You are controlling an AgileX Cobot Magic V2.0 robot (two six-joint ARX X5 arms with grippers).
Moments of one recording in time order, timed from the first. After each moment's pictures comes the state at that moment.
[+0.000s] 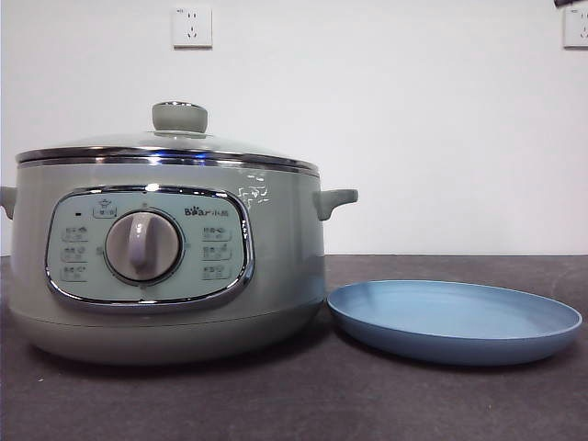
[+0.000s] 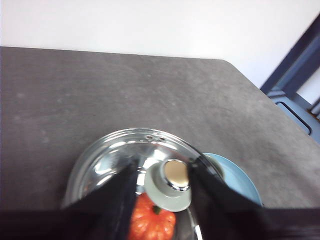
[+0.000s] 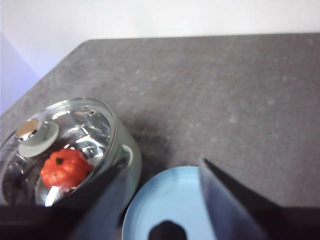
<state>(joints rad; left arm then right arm) 0.02 0.89 1.02 -0.53 0.65 -0.12 0.06 0.88 0.96 -0.52 -0.50 0.04</state>
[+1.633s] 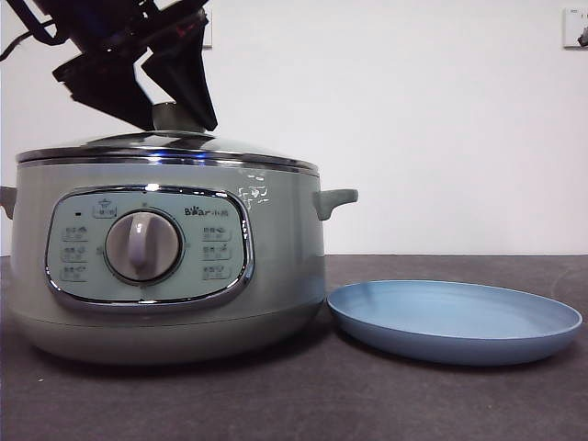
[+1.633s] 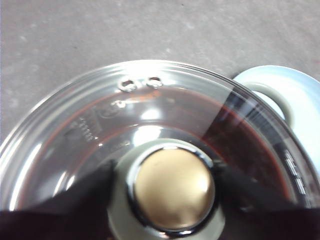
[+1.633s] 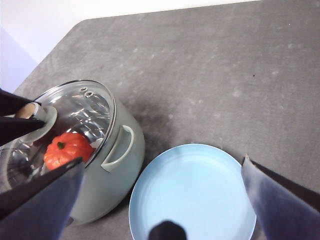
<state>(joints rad) -0.50 1.34 1.08 -0.45 0.09 -0.01 0.06 0.89 0.96 -0.59 -0.50 0.06</state>
